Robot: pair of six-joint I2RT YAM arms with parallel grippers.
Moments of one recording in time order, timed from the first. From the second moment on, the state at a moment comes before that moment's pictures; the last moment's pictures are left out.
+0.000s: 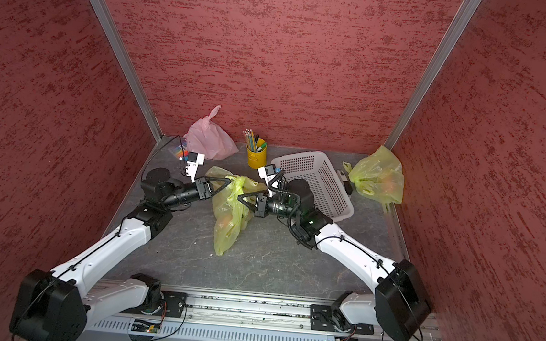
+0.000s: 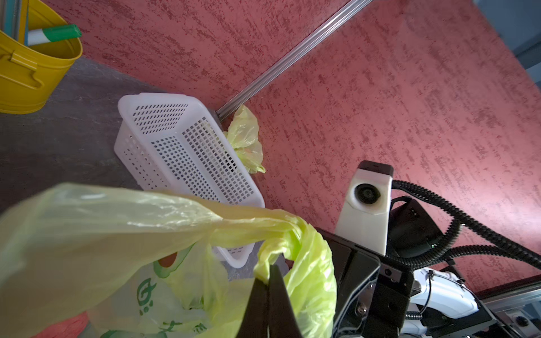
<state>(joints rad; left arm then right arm) -0.26 1.09 0.73 0.26 0.76 -0.88 0.70 1.33 0.90 0.33 -0.66 0.75</state>
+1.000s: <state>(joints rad) 0.07 1.13 1.07 -0.42 0.28 -0.44 0.68 1.17 0.78 -0.01 0.00 0.60</state>
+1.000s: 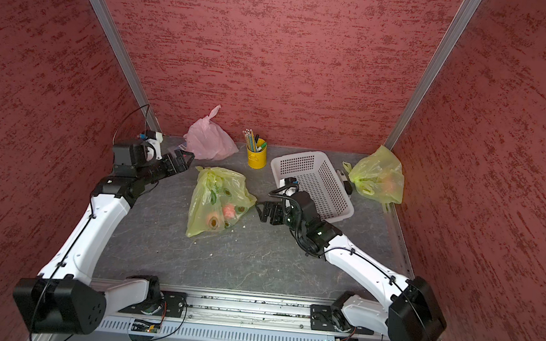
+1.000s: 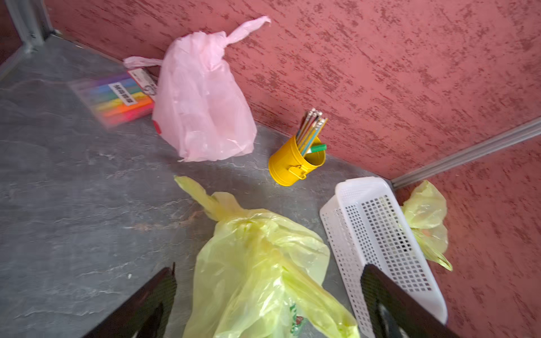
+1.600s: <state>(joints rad) 0.05 1.18 0.46 0.27 0.01 -0.25 0.35 1.20 0.31 0.90 0.64 0.01</state>
